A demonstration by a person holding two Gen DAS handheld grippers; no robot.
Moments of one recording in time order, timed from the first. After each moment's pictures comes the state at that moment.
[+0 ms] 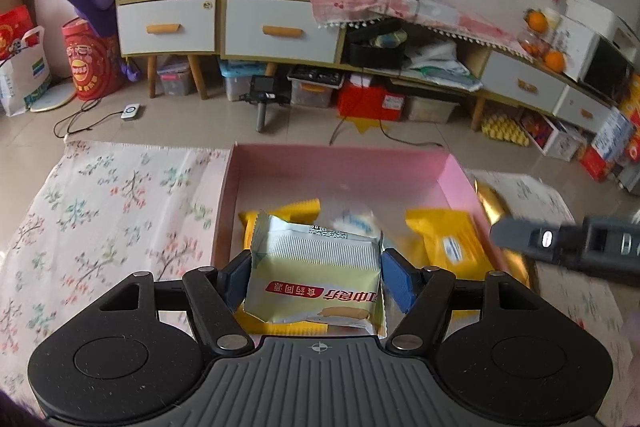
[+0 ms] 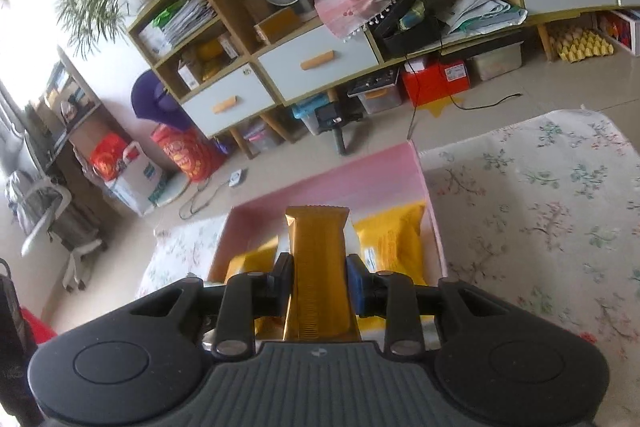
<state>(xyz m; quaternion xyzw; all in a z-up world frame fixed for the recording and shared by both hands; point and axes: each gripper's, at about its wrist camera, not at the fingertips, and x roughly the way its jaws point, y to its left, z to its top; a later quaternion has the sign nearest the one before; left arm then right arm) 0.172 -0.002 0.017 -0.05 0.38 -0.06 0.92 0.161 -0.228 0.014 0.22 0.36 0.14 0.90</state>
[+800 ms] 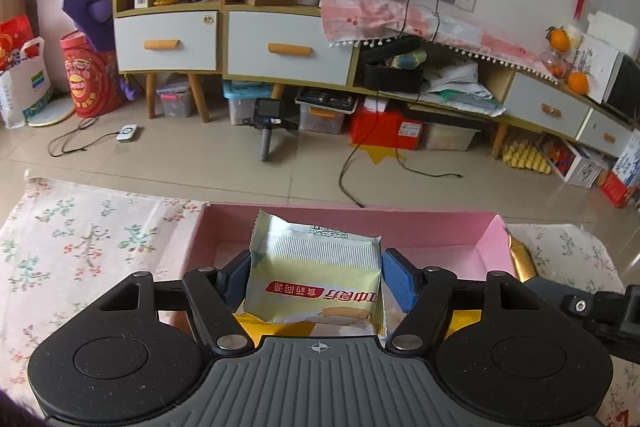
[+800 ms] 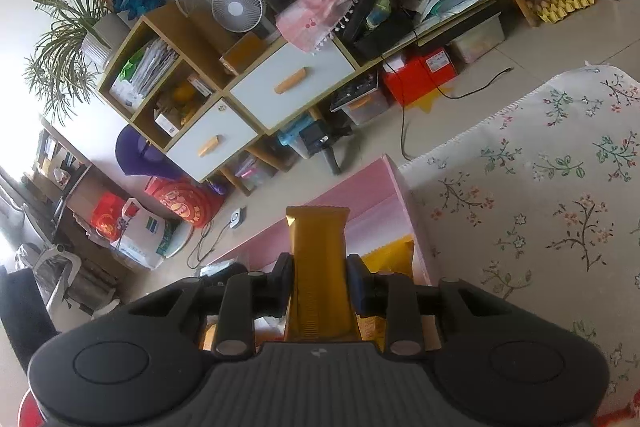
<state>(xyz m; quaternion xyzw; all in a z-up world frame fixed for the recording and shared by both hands) 0.251 -0.016 -0.014 -0.05 0.35 -0.04 0.94 0.206 -0.248 -0.020 0.30 0.34 0.12 0.88</state>
